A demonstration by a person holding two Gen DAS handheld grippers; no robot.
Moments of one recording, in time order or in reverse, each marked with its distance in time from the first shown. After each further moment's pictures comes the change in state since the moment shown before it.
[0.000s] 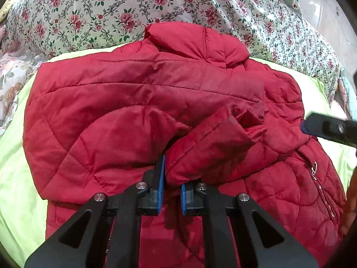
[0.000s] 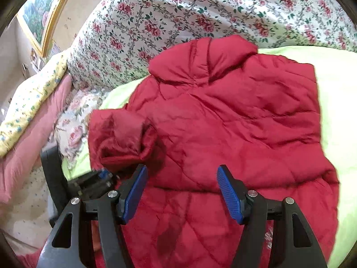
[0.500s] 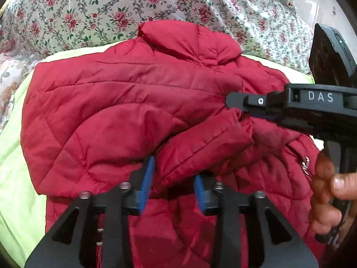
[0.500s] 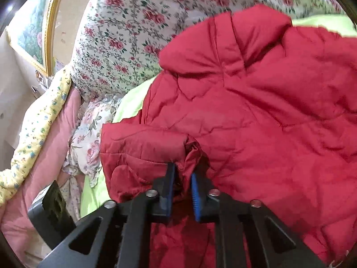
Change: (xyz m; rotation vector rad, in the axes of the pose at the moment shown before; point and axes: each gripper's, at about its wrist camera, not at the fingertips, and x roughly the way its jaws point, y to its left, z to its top) left arm -0.009 -0.001 -0.003 0.013 0.035 -0.056; right arm 0.067 0.014 0.022 0.118 0.034 0.158
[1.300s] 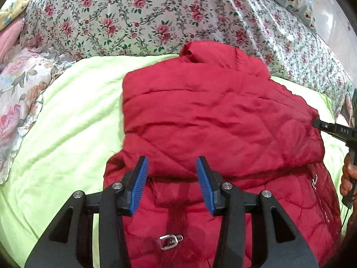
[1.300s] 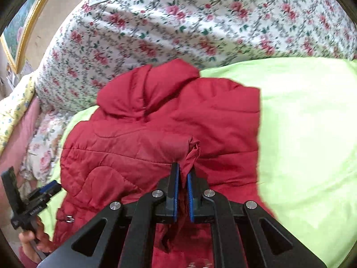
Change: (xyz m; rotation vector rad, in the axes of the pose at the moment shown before) left arm -0.030 0.061 0.026 -0.088 -0.034 0.103; right arm -0.104 -0.072 0.024 -0.074 -0.128 -0.383
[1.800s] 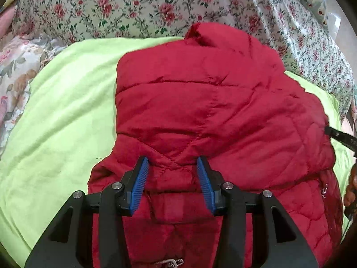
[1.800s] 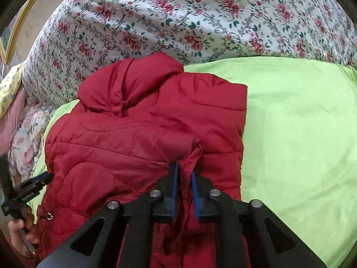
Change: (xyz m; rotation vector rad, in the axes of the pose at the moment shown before) left arm 0.048 0.002 0.001 -0.024 0.082 0.003; right arm 0.015 -0.014 -0.001 -0.013 0.021 -0.072
